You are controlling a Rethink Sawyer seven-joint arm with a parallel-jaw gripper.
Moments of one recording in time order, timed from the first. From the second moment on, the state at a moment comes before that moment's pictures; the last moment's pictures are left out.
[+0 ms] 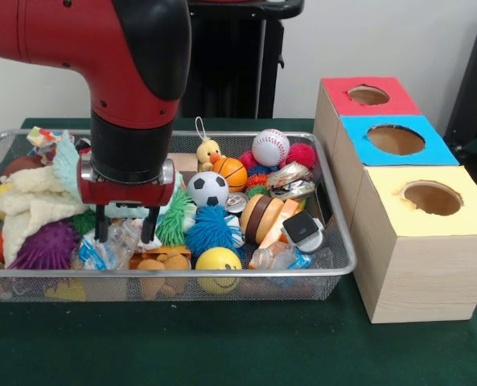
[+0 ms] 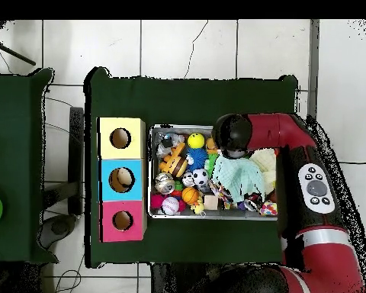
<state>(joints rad) -0.53 -0.43 0.33 1.21 -0.63 0.89 1.61</state>
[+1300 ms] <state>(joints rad) -0.40 -0.42 0.21 1.24 -0.66 0.74 1.61</state>
